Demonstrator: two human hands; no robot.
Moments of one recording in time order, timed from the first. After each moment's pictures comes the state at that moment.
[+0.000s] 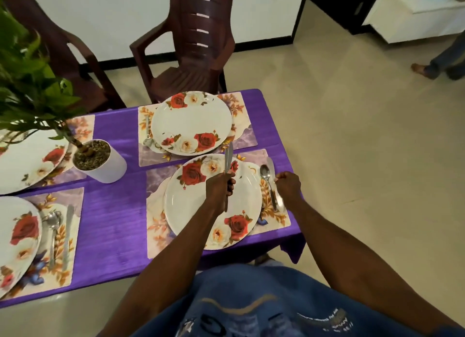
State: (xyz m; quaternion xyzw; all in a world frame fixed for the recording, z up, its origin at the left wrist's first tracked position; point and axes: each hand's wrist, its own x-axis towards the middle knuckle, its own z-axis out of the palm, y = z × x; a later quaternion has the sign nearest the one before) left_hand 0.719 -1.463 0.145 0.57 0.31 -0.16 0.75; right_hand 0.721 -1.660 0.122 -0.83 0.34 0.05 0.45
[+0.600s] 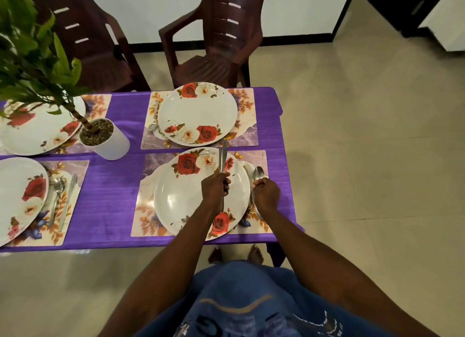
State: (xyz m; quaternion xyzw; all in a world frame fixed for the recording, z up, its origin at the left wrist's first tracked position) left_hand 0.709 -1.510 0.147 0.55 0.39 -0.06 0.74; right_hand 0.717 -1.645 0.108 -0.84 0.26 0.08 0.47
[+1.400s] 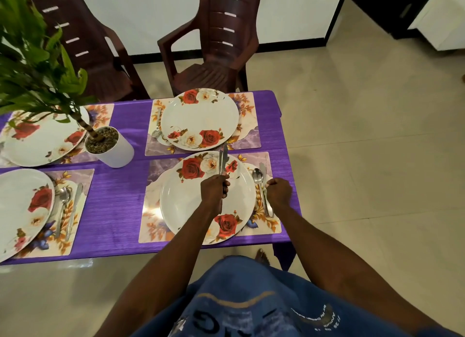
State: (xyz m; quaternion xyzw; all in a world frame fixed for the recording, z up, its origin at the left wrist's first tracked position) left_hand 0.704 -1.488 0.149 0.58 0.37 -0.07 0.72; right_hand 0.727 -1.664 0.095 -0.86 0.26 0.05 0.44
